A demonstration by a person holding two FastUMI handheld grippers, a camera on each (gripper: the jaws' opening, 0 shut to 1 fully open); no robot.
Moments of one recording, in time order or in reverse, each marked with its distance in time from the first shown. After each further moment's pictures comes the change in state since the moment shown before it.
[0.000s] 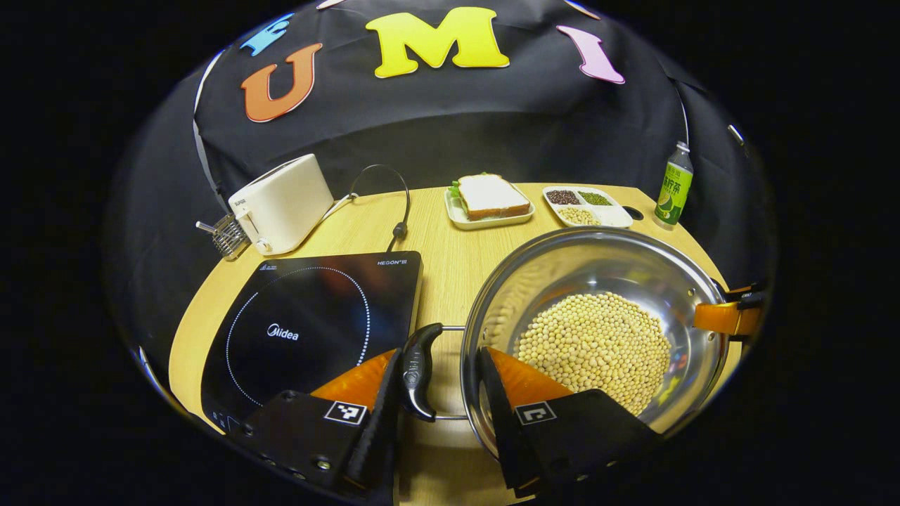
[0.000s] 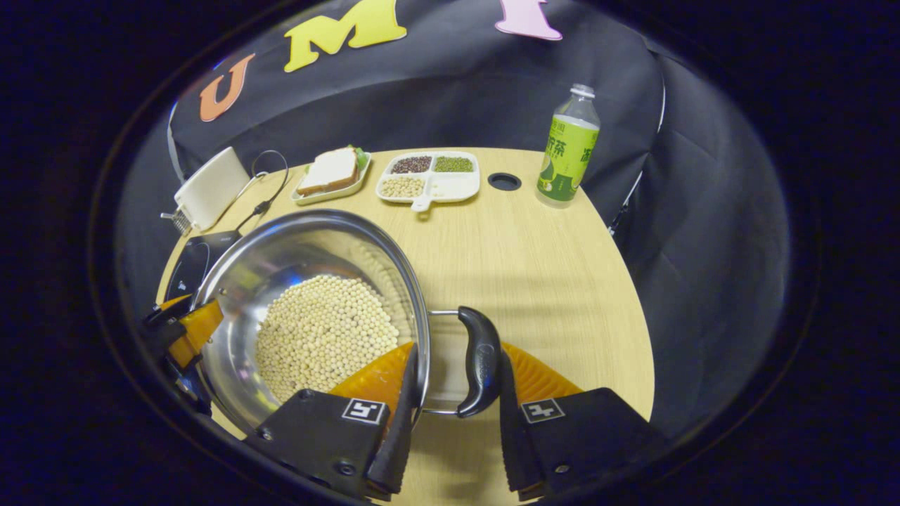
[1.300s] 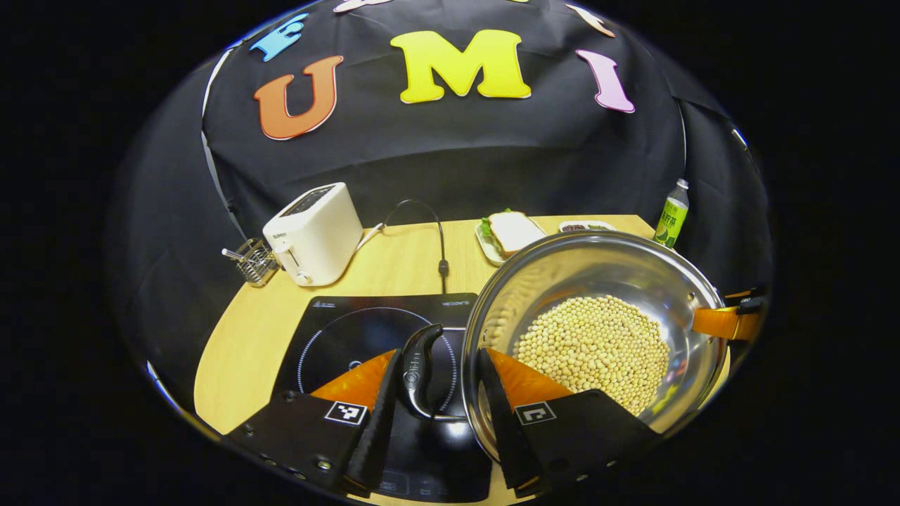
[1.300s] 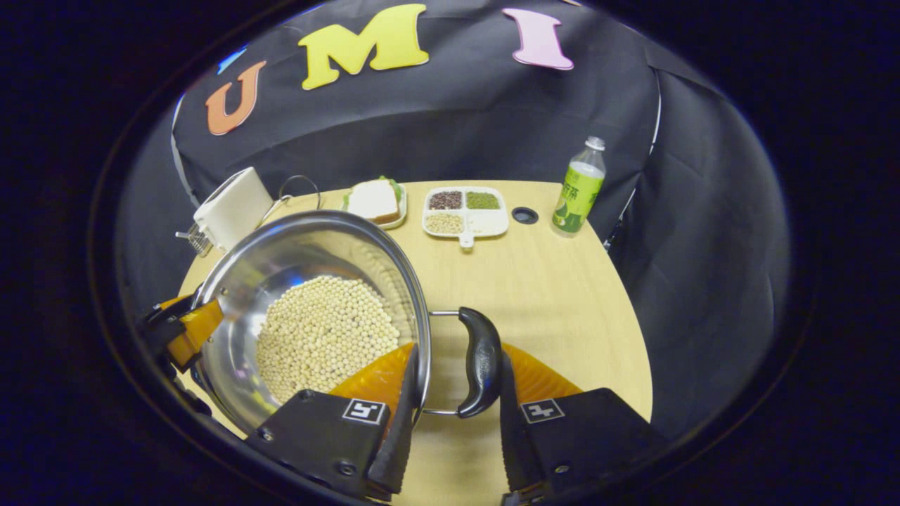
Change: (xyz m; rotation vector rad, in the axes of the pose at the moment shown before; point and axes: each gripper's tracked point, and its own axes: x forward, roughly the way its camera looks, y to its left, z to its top) left arm -0.049 0.084 0.047 0.002 -0.069 -0.008; right arm -0.075 0.086 0.031 0.032 -0.062 -0.009
